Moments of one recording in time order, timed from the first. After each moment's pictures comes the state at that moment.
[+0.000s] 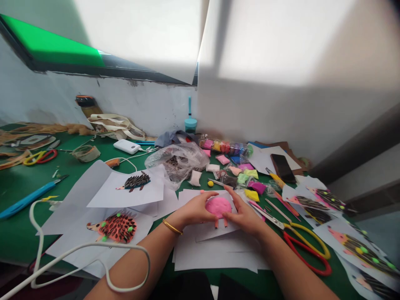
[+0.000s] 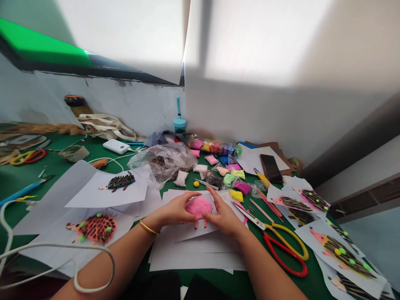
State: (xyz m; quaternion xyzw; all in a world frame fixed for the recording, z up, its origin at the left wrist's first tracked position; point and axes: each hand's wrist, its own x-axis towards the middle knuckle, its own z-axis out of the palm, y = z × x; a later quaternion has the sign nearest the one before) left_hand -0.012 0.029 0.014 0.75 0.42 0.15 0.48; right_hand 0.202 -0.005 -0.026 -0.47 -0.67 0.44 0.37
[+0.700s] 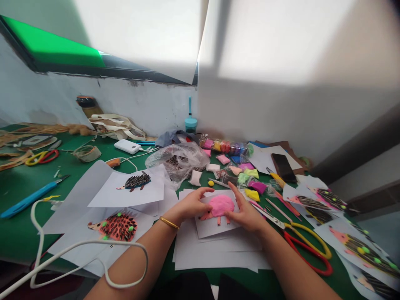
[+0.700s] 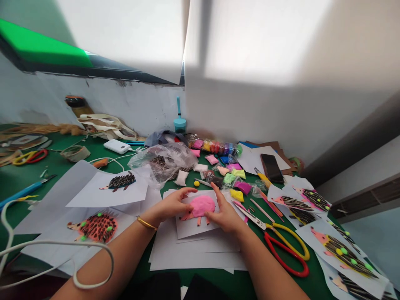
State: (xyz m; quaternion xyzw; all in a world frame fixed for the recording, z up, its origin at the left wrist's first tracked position) left_hand -0.023 0.042 0.007 0.70 0.45 0.21 0.51; right_hand 0.206 -0.004 -0.028 -0.50 -0.66 0.43 0.37
